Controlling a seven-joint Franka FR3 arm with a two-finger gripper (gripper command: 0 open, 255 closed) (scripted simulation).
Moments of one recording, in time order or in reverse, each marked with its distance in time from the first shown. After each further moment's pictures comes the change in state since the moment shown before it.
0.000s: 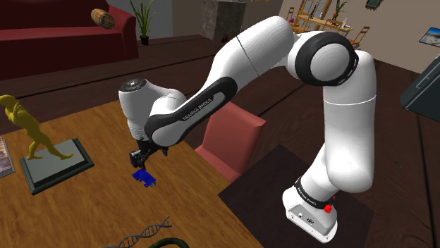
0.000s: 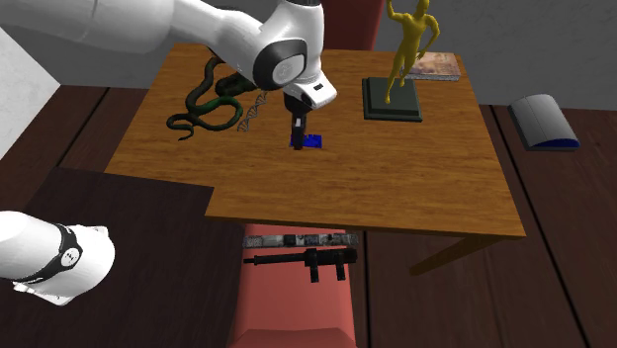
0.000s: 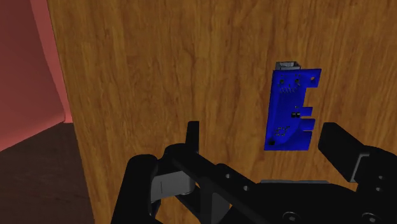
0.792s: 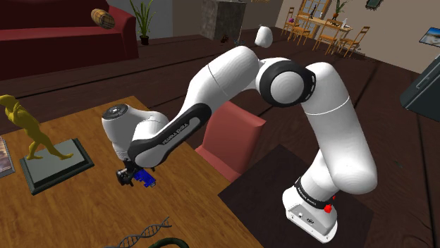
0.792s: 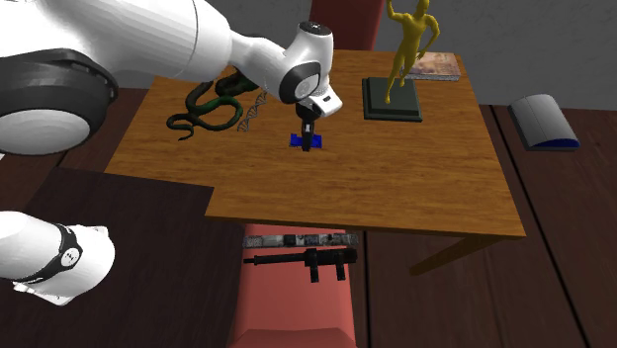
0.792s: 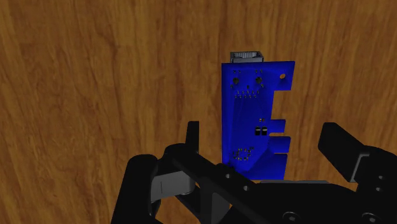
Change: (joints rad) arm 0.112 0.270 -0.048 0.238 -0.061 0.008 0.054
